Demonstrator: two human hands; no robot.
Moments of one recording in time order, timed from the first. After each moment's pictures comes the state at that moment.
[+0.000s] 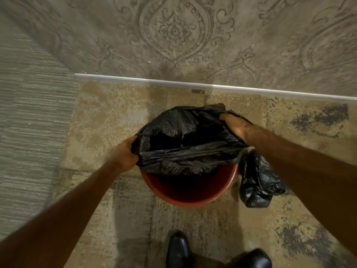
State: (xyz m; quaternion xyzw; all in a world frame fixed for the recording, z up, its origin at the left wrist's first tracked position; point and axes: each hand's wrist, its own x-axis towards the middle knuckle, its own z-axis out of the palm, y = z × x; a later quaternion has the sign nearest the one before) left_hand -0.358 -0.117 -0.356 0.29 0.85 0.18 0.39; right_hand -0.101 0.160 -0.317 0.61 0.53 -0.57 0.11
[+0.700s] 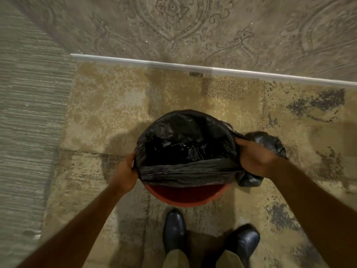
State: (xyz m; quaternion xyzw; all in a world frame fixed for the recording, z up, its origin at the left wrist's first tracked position) left_hand -0.271 -0.210 -0.352 0.27 0.84 0.21 0.41; right_hand 0.018 0.074 -0.307 0.52 0.26 -0.81 0.04
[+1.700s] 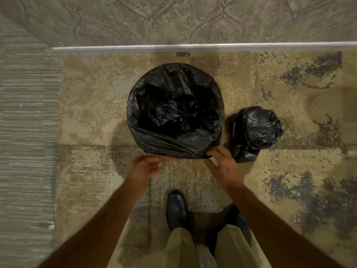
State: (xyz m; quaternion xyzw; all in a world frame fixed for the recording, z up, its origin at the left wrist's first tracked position) left_hand -0.182 -0.190 -0.325 -0.11 0.72 0.44 0.52; right_hand 0.058 -0.063 -0.349 0.46 0.81 -0.36 0.01
